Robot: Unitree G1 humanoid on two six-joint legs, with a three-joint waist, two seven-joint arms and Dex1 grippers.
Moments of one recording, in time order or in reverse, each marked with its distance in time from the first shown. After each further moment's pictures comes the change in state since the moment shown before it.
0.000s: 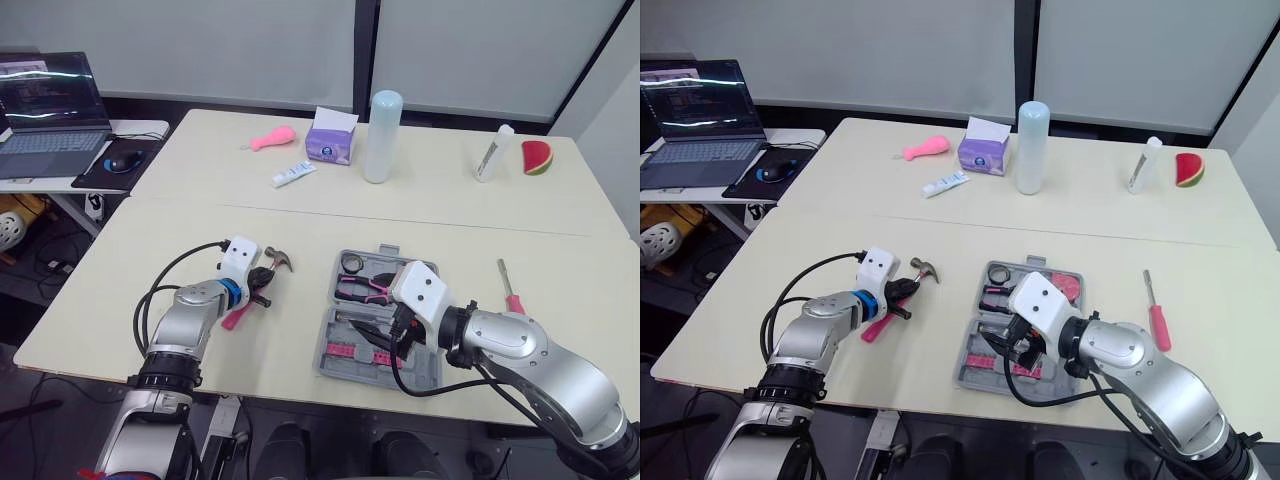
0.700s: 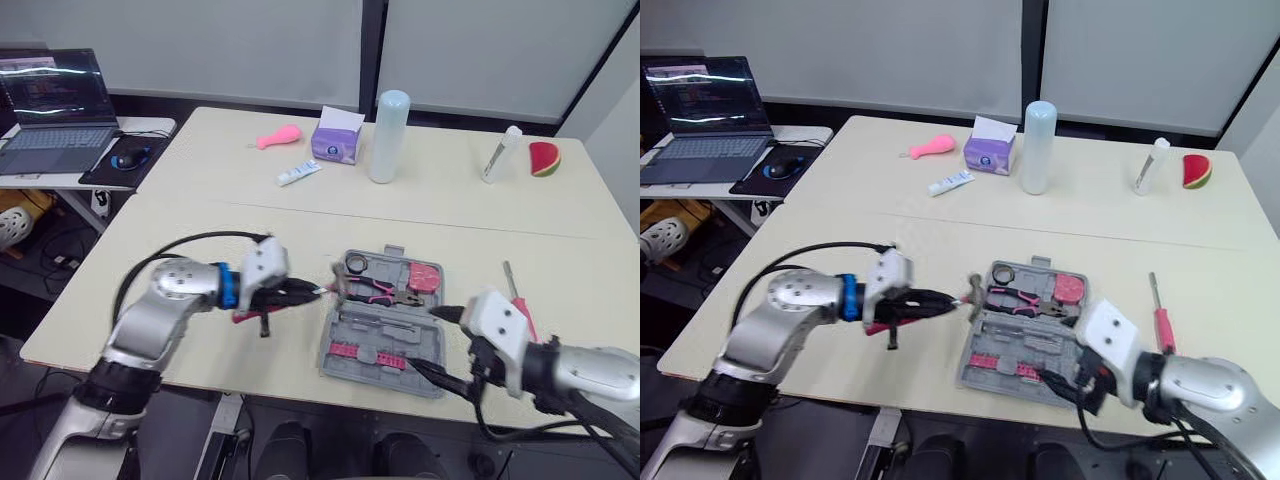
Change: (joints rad) left arm -0.004 0.221 -0.230 -0.493 -0.171 -0.093 -0.613; right arm 0.430 -0.285 -0.513 -0.200 0.272 0.028 0.215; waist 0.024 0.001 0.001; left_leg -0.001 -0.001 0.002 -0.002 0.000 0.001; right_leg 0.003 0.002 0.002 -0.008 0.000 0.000
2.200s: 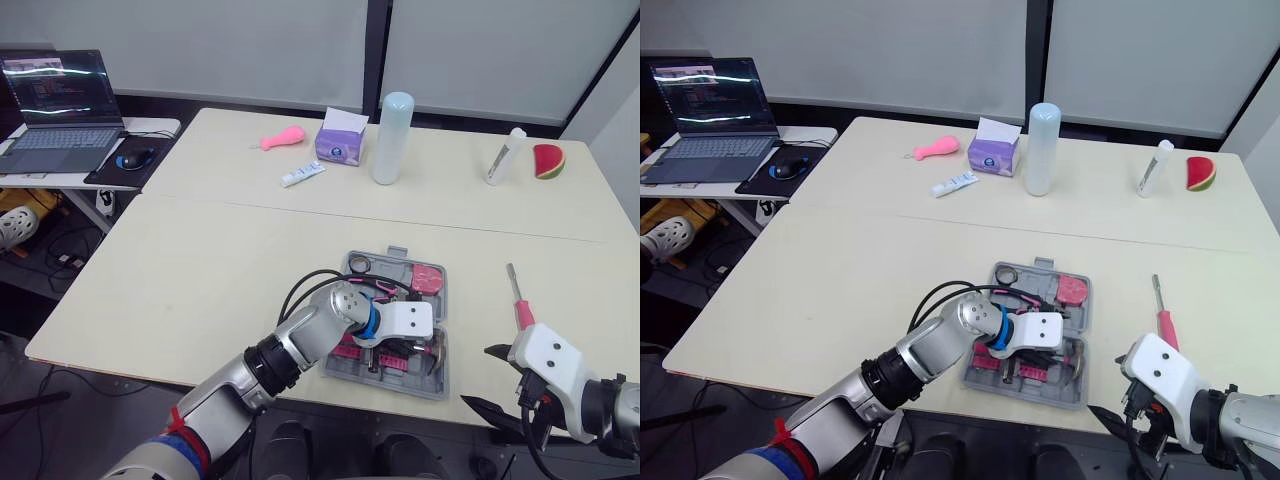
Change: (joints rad) left arm -0.244 -0.485 -0.512 0.313 0.428 0.109 0.157; right arm 0.343 -0.133 -0.244 -0.006 0.034 -0.051 -0.007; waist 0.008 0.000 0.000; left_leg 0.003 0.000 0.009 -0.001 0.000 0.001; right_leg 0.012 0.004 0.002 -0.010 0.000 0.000
